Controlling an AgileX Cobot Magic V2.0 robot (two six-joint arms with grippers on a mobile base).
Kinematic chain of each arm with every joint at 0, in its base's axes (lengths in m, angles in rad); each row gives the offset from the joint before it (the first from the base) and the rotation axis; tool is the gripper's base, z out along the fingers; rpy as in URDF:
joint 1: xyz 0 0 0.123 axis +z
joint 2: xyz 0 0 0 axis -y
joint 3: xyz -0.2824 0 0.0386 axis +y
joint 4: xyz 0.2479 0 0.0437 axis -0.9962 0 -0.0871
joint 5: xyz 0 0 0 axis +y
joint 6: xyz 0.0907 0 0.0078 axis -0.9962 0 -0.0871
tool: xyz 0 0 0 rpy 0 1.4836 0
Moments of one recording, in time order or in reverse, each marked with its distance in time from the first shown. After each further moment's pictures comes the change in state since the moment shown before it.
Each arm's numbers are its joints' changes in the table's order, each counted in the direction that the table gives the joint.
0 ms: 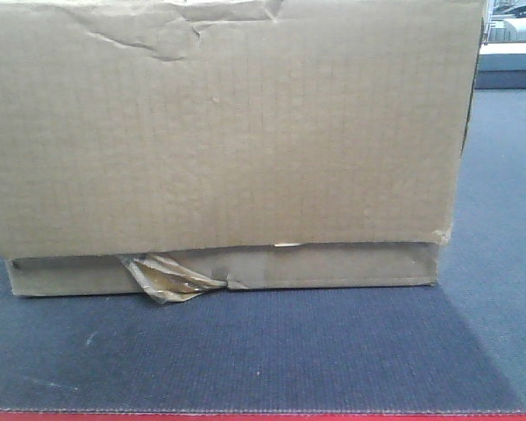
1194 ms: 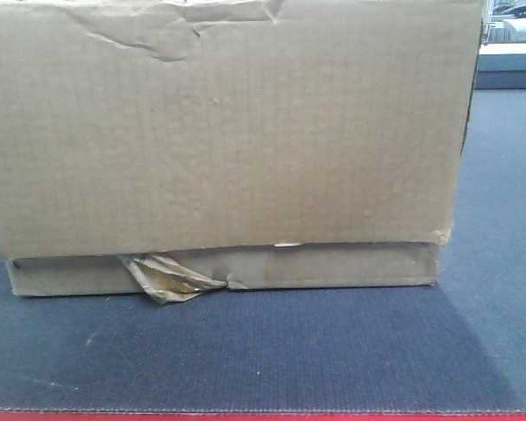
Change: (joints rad) left arm 0.000 0.000 0.001 0.002 0.000 0.000; right arm -0.180 0.044 0.147 -0.127 -0.142 0.186
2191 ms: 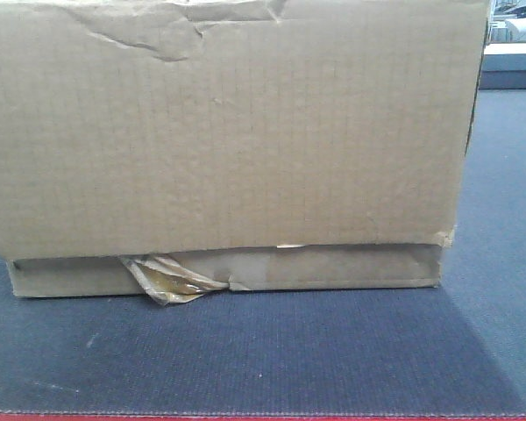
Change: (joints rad) left arm 0.000 0.000 0.000 0.000 0.001 0.000; right arm 0.012 0.054 0.251 -0.042 -0.164 0.020
